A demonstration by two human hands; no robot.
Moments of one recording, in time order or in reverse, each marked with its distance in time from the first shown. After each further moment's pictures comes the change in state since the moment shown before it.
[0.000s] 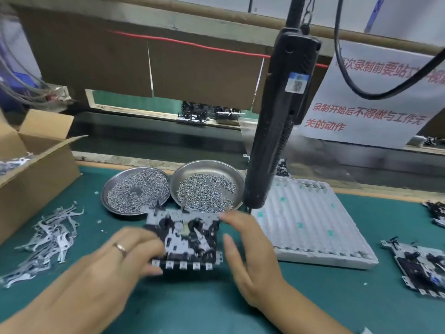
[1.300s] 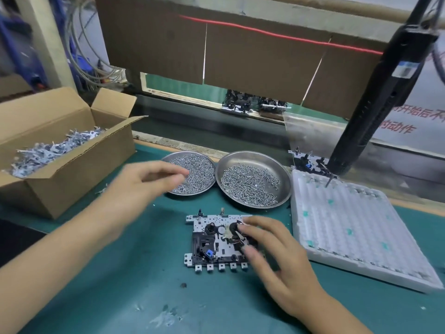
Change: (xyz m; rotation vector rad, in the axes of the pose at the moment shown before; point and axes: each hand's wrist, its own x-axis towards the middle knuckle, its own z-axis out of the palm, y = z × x) left_hand 0.042 -0.021 -0.046 -0.544 0.283 -0.671; right_hand -0.001 -0.012 0.010 -0.014 -0.249 -0.066
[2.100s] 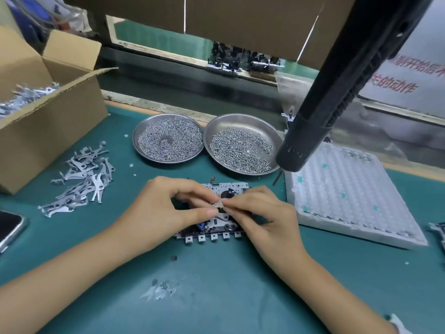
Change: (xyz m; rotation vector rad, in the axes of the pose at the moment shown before) left_hand -0.028 -0.025 0.050 0.020 -0.331 -0.044; right_hand 0.009 0.000 0.018 0.204 0.094 0.201
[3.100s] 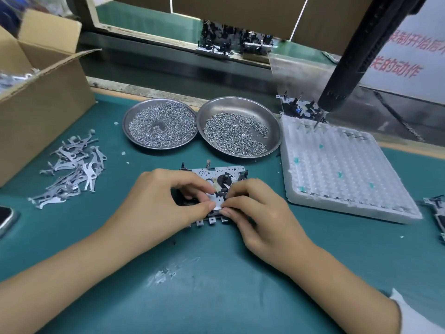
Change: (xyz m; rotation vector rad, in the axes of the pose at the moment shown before) left_hand -0.013 0.003 0.009 0.221 0.081 0.002; right_hand -0.014 -0.007 -0.004 -0.351 -0.177 -0.170
